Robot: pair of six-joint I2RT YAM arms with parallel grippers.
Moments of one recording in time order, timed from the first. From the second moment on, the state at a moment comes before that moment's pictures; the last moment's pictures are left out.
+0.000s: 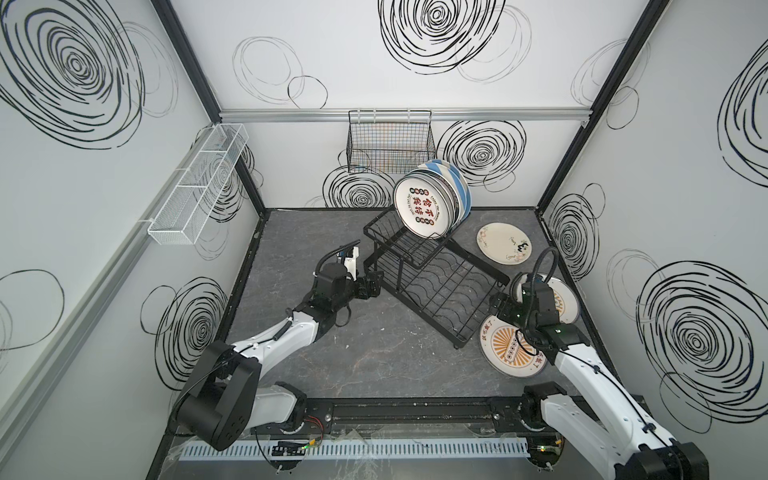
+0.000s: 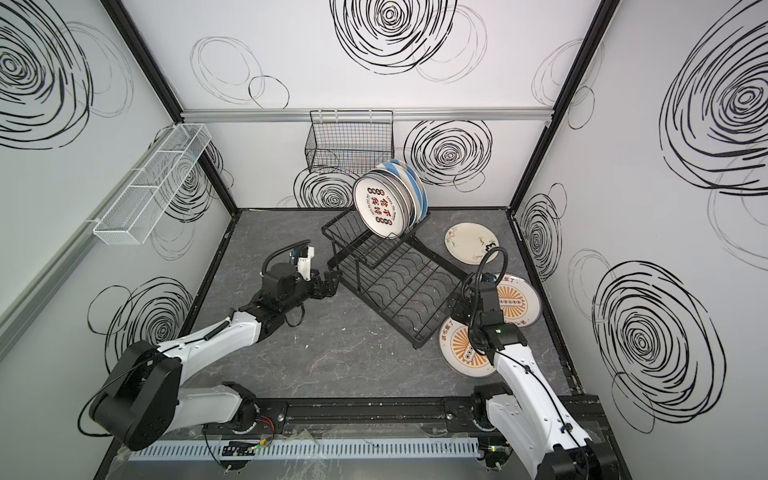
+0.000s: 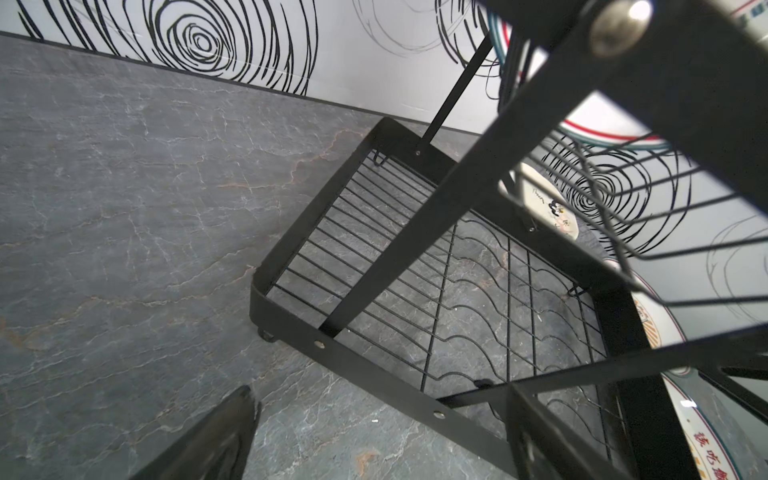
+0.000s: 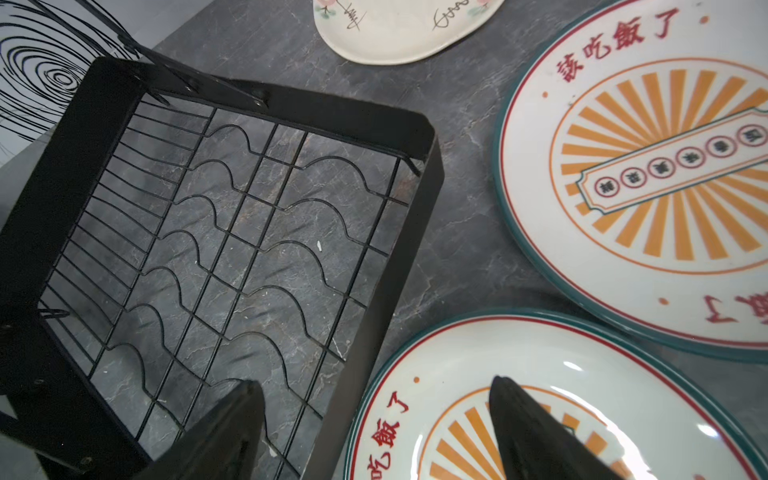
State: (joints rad) left arm -0.41 1.31 0.58 0.29 0.12 -0.40; right arm 0.13 0.85 0.49 -0.41 0.04 0.57
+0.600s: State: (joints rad) left arm -0.39 1.32 0.55 0.30 0.12 -0.43; right arm -0.01 1.29 0.77 -0.34 0.06 0.41
